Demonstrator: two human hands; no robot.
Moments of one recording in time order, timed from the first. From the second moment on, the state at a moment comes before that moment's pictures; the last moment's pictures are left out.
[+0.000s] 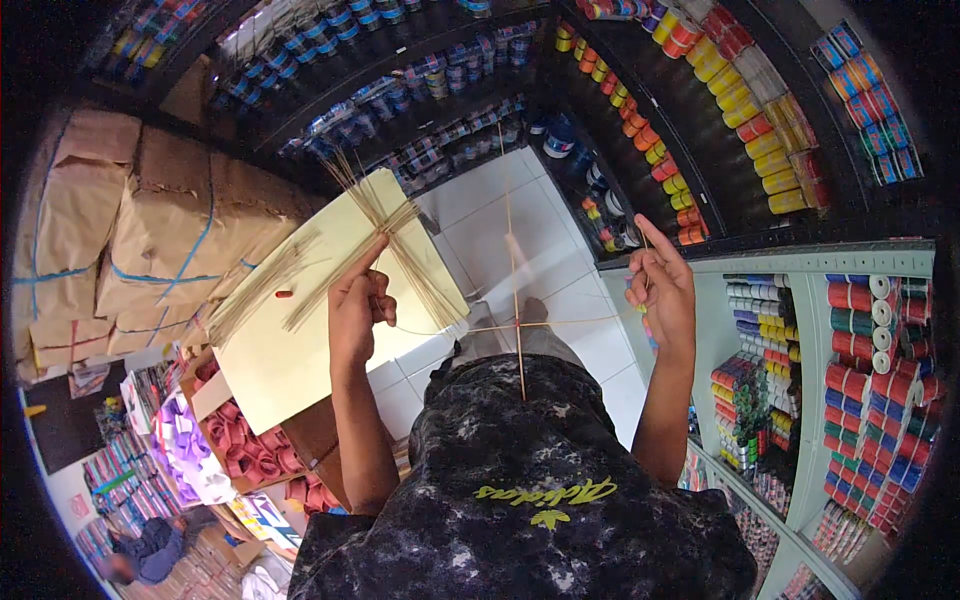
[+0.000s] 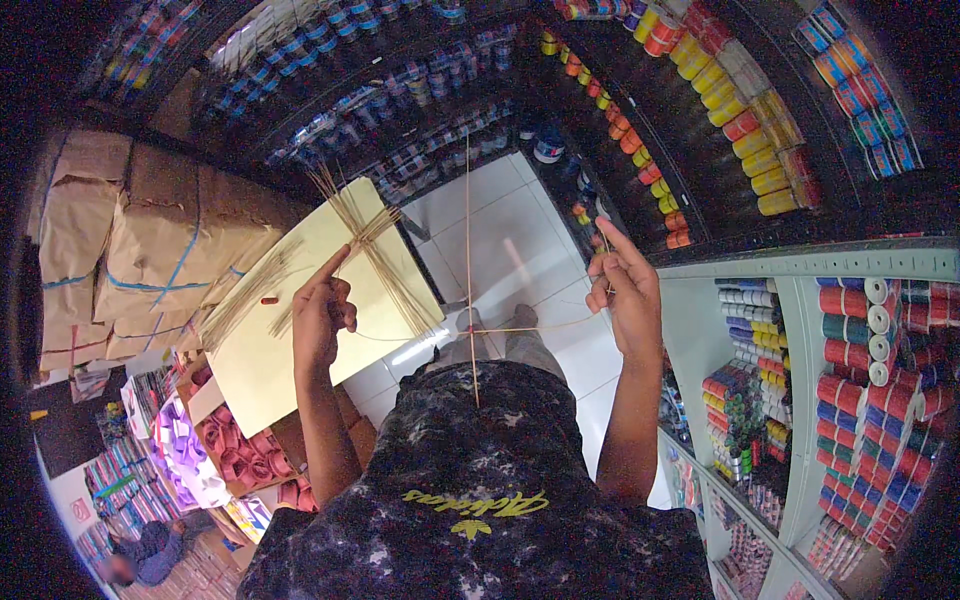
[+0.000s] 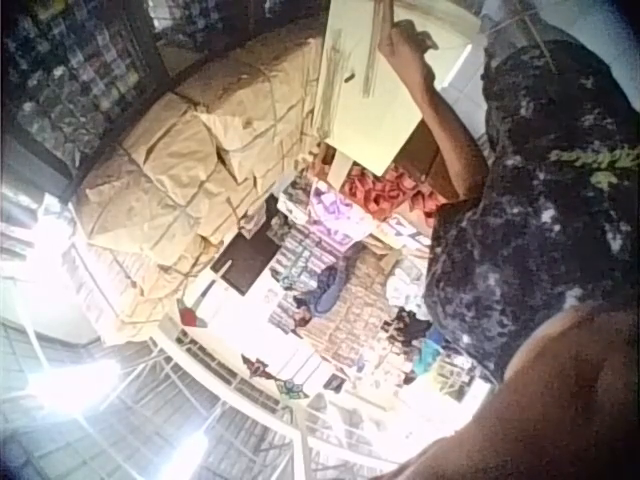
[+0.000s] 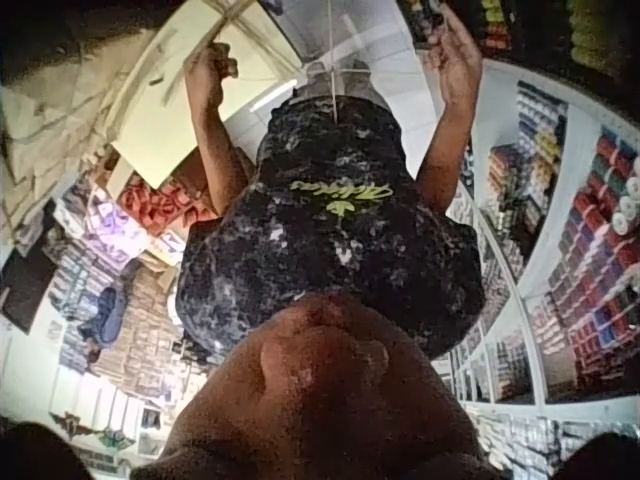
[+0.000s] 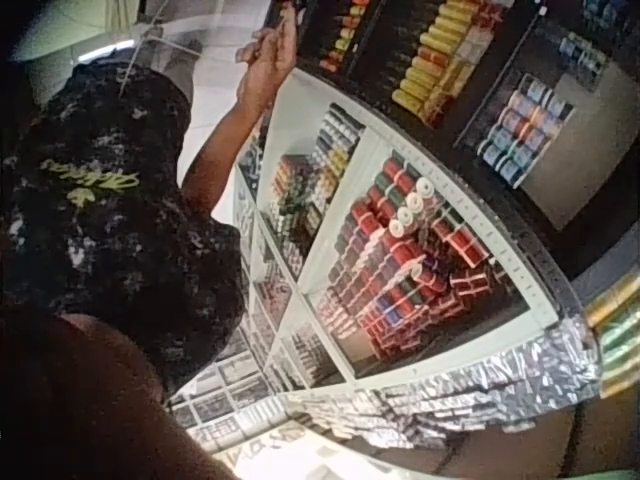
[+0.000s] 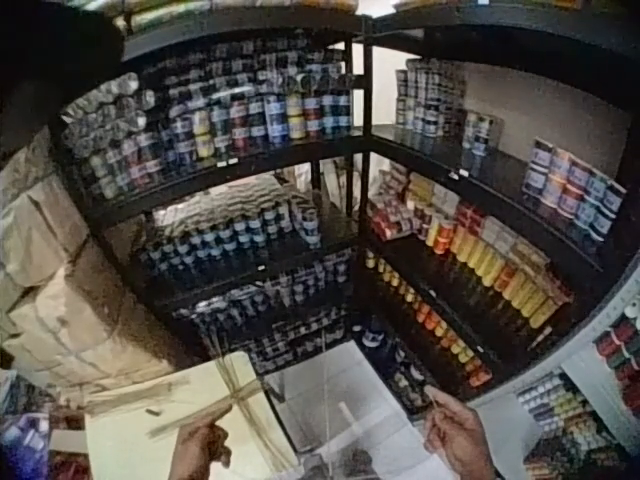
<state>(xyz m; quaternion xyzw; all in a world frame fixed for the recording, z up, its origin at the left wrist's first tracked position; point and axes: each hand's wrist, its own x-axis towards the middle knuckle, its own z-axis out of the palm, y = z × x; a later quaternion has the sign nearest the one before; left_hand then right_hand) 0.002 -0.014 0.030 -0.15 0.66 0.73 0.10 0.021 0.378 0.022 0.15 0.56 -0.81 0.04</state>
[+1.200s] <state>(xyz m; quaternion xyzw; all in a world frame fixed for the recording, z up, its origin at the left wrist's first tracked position) 0.000 -0.016 0.032 -0.16 0.68 0.70 0.15 0.022 0.380 0.021 0.16 0.61 -0.77 0.08</state>
